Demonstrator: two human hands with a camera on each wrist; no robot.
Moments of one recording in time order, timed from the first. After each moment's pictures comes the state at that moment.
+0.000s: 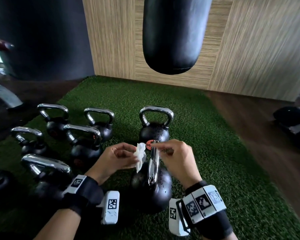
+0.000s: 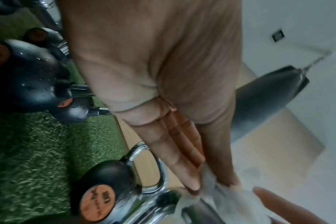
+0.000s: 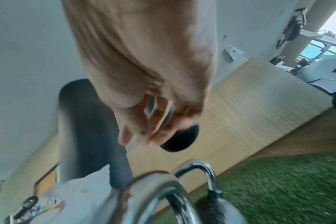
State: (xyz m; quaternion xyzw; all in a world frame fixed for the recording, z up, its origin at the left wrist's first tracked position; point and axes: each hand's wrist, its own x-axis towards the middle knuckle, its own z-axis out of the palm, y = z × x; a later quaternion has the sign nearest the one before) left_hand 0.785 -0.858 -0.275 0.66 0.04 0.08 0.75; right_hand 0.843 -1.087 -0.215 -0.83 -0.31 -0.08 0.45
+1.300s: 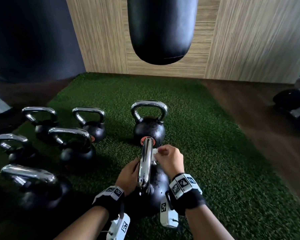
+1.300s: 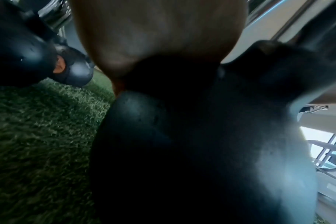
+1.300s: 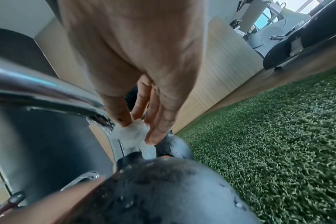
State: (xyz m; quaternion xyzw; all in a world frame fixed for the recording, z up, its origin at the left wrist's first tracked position) left_hand 0.836 -0.916 -0.362 0.85 0.11 0.12 0.50; right_hand 0.924 -1.067 -0.321 -0.84 -0.10 0.02 0.53
